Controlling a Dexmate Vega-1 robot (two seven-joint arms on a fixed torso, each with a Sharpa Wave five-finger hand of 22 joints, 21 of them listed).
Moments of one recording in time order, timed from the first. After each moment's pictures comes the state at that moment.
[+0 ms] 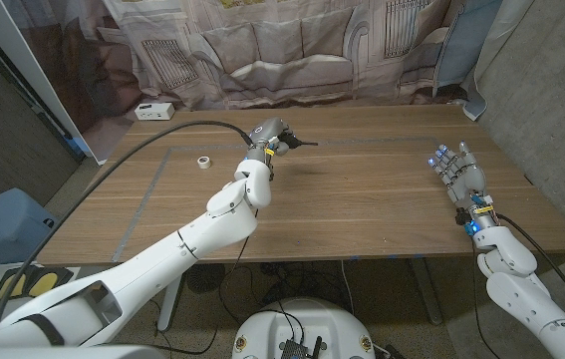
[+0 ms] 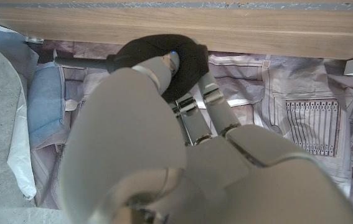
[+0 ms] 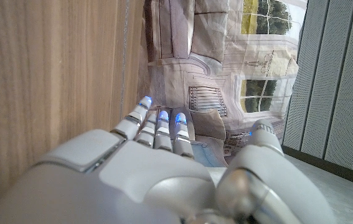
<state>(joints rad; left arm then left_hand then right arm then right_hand) 0.71 0.53 0.80 -1.97 0.49 0.73 0.34 1.46 0.09 0.57 -0.18 0.22 0.92 0.06 0.29 0.24 0.85 -0.01 0.34 0.33 0.91 -0.09 0.26 0.20 0.83 0.03 0.58 0.19 -1.23 -0.59 -0.07 -1.39 0.90 0.54 0.23 0.30 0.02 0.20 -0.14 0.18 0.22 0.09 0.19 0.18 0.17 0.14 0.21 0.20 0.04 0.07 0.22 0.21 0.25 0.01 0.20 0.17</state>
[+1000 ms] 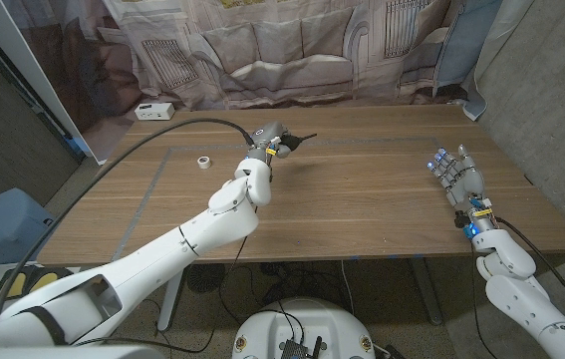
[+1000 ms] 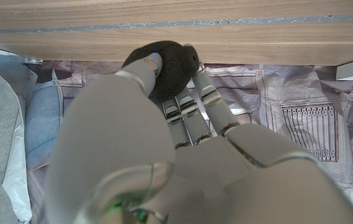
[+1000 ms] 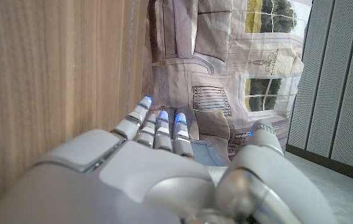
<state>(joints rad) 0.68 0.55 0.84 -1.97 0.50 0.80 0.26 1.27 0.08 0.48 -0.11 0.22 0.78 0.07 0.21 0.24 0.73 0.01 0.27 0.34 0.78 -0.05 0.20 0.20 0.74 0.04 0.57 0.18 -1.24 -0.59 -0.07 -1.39 0.90 0.54 0.23 0.30 0.02 0.20 -0.14 0.18 0.22 0.09 0.19 0.18 0.17 0.14 0.21 0.20 0.04 0.07 0.22 0.21 0.25 0.01 0.20 0.17</state>
